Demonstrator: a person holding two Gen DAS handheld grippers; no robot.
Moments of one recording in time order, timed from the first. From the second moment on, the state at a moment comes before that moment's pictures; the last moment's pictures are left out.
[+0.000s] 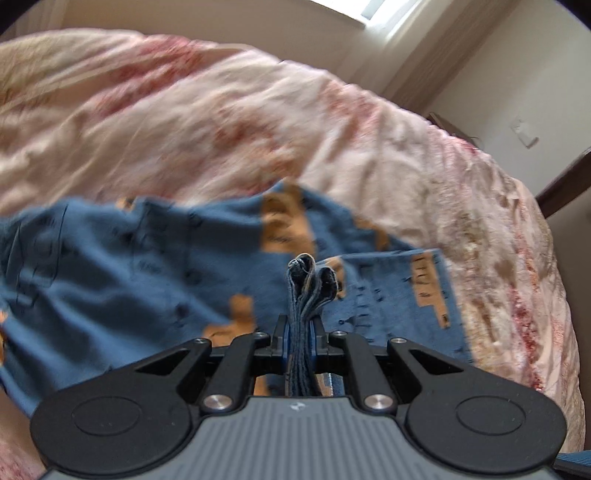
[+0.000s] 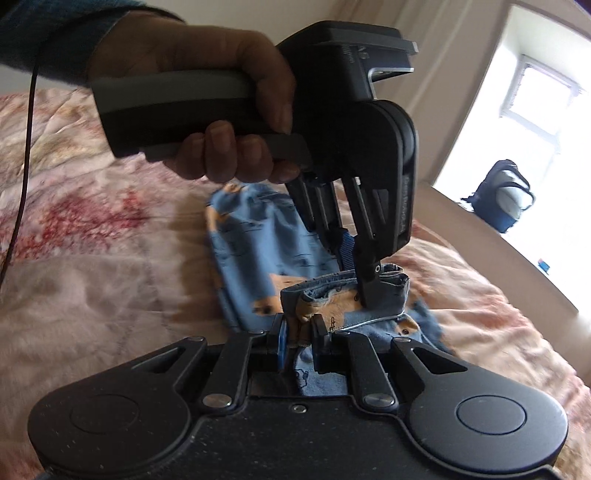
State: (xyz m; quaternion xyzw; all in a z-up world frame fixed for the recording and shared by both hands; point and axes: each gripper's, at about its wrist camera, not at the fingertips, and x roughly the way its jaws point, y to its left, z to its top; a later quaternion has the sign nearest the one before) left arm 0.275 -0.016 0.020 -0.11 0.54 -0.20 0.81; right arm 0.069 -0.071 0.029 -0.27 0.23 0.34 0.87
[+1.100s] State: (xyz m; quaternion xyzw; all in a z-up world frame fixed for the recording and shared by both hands) left arm 0.219 -0.053 -0.011 0.02 0.32 -0.01 0.95; right arm 0.181 -0.213 -0.015 -0.32 0.19 -0.01 0.93
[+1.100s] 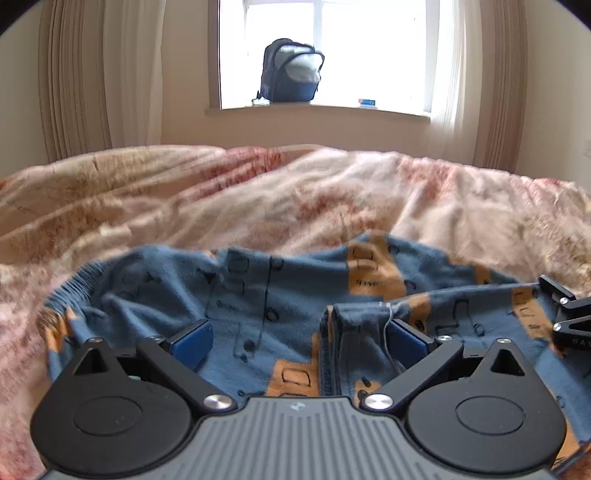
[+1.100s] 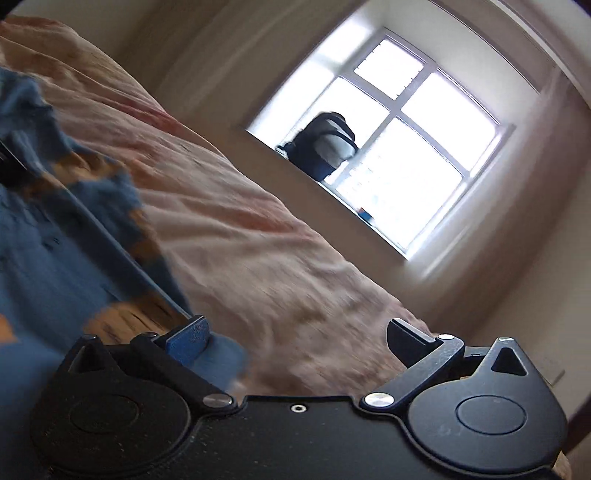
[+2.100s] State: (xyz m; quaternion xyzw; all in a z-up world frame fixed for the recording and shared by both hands) left arm 0.129 0.000 0.009 -0.04 0.31 0.04 0.95; right arm 0.095 -0.196 0.014 -0.28 0.17 0.08 0.94
